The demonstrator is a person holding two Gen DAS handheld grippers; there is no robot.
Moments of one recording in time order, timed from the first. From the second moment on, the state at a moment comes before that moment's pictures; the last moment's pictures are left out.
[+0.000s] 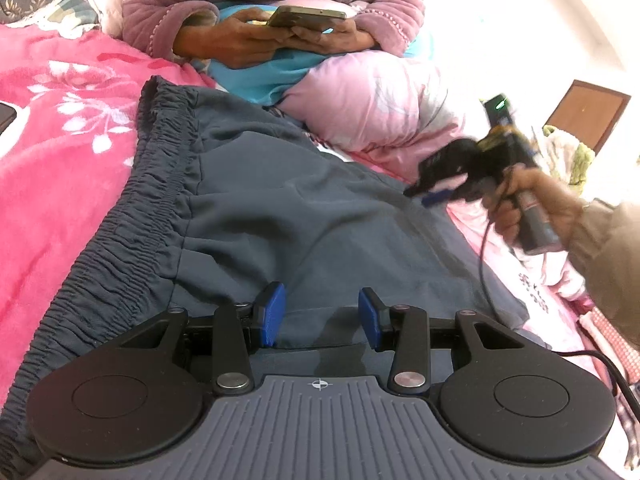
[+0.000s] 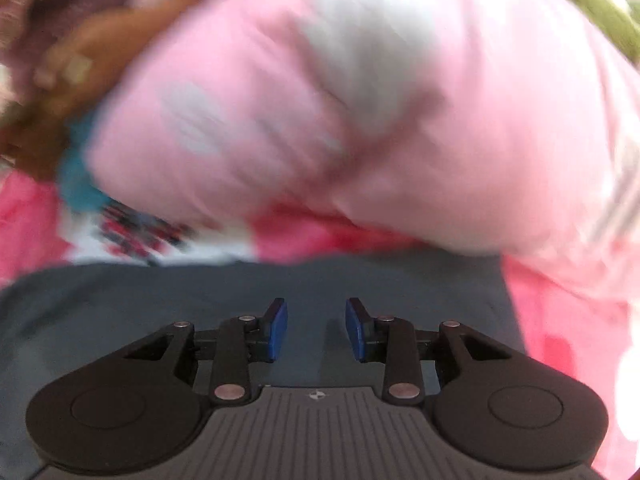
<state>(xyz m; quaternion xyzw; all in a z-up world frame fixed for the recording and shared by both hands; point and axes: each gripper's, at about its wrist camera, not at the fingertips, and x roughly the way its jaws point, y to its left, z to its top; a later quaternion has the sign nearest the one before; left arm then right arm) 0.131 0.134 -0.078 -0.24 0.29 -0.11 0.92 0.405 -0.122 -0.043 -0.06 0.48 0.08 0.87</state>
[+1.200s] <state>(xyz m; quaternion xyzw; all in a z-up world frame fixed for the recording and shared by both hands) 0.120 0.128 -0.070 -0.21 0.27 -0.10 0.93 0.272 -0.067 -0.027 -0.15 0.45 0.28 0.84</state>
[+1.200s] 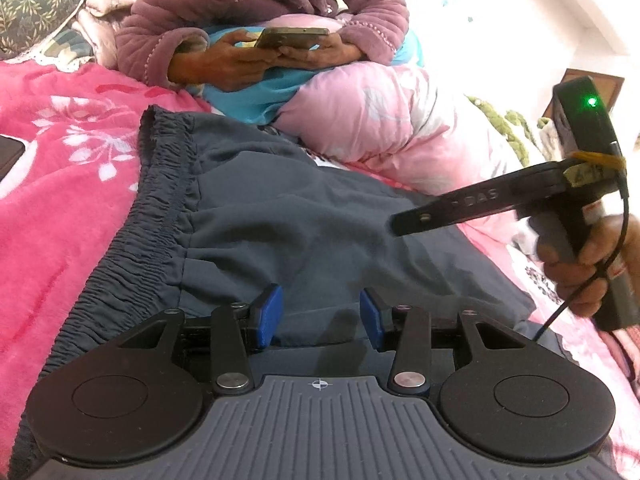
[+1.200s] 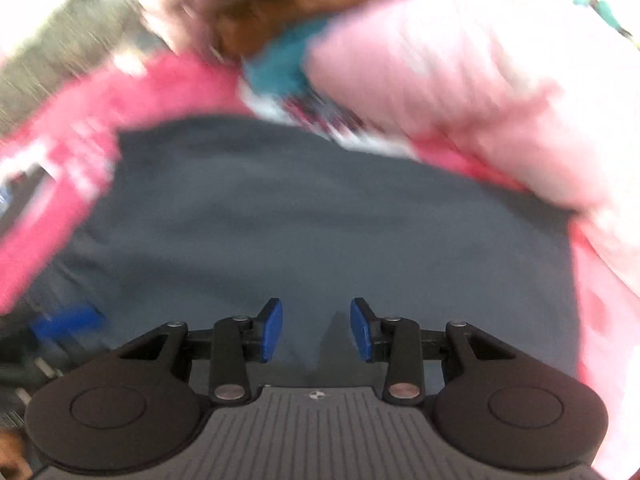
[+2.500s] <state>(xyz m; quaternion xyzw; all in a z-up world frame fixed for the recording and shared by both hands) 0.115 0.130 -0.054 -0.20 0.22 -0.04 0.96 0.248 -0.089 -0.074 0.08 0.49 0.43 0.75</state>
